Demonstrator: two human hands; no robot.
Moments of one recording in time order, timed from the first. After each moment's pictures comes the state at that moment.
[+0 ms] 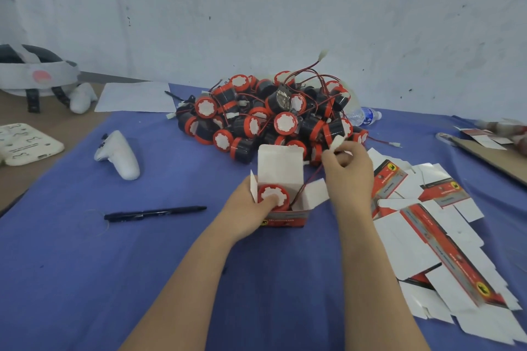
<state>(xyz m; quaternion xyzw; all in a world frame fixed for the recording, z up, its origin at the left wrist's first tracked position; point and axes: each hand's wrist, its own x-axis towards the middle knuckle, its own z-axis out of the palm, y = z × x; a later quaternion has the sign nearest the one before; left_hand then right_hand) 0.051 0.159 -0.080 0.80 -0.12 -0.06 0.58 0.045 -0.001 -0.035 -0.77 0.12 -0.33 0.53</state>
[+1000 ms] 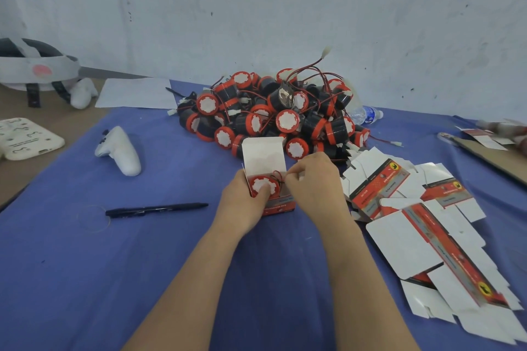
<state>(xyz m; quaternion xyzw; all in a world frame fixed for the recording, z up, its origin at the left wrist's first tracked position) 0.058 0.156 -0.089 0.84 -0.05 0.06 0.54 0.040 0.029 -0.039 -0.95 0.04 -0.20 0.24</state>
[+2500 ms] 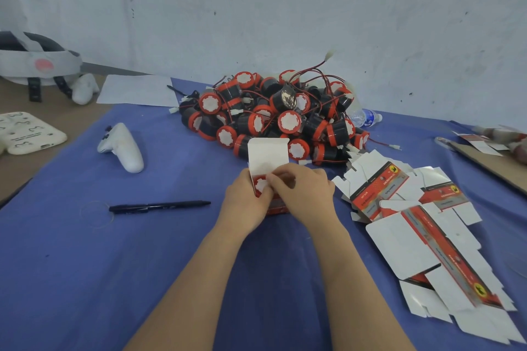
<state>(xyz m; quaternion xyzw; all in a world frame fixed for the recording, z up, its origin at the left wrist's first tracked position) 0.054 0.156 -0.087 0.84 -0.05 0.06 0.54 0.047 0.038 -0.061 -0.96 0.03 -0.18 0.23</state>
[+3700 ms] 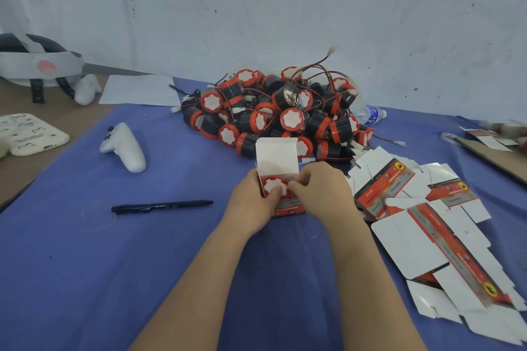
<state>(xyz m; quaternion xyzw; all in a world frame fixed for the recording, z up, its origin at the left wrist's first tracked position) 0.053 0.155 -0.087 0.83 -0.09 0.03 0.56 0.030 0.031 -0.036 -0.97 0.07 -0.12 0.22</state>
